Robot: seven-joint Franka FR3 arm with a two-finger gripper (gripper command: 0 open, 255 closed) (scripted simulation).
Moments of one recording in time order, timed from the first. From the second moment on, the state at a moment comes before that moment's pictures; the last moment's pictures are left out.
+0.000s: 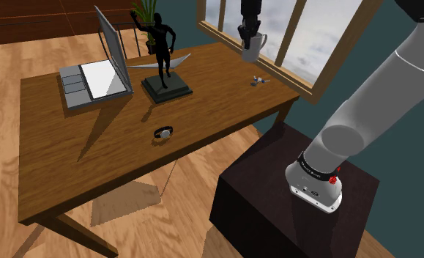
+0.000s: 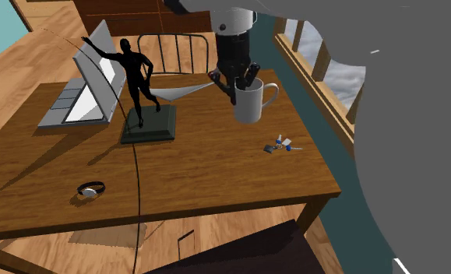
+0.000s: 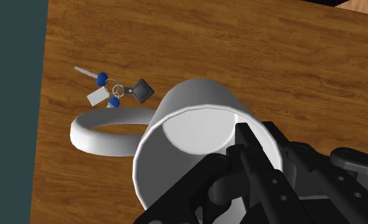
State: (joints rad) arm -0.02 -0.10 -0.17 -1.92 -0.08 1.66 -0.23
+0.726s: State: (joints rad) arm 0.10 -0.06 -0.03 -1.87 -0.02 1.64 0.02
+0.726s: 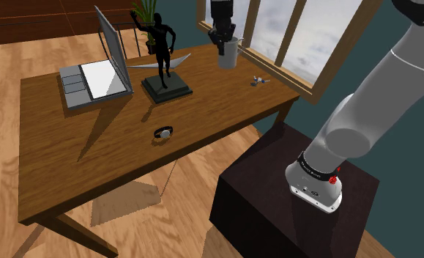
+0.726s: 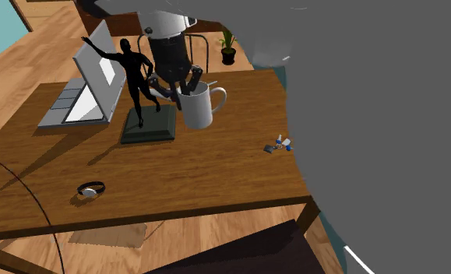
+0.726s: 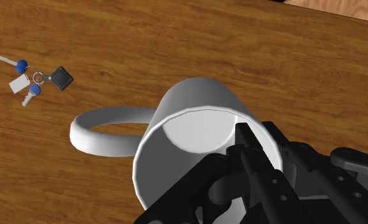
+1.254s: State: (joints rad) arm 0.19 0.03 0.06 -1.75 0.01 1.61 0.19
